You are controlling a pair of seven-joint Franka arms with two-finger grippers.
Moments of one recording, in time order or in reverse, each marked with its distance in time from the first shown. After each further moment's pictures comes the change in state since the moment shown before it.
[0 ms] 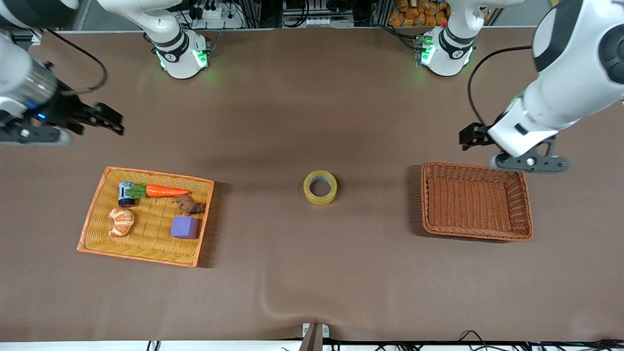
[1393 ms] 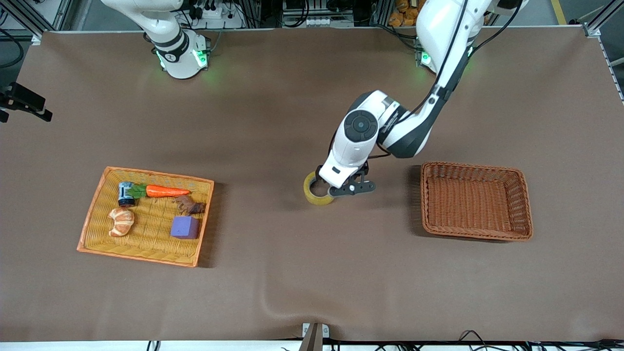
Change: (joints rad) left arm -0.409 0.449 -0.015 -0.082 0.066 0.662 -0.628; right arm -0.178 -0.002 -0.012 0.066 0.000 -0.040 -0.229
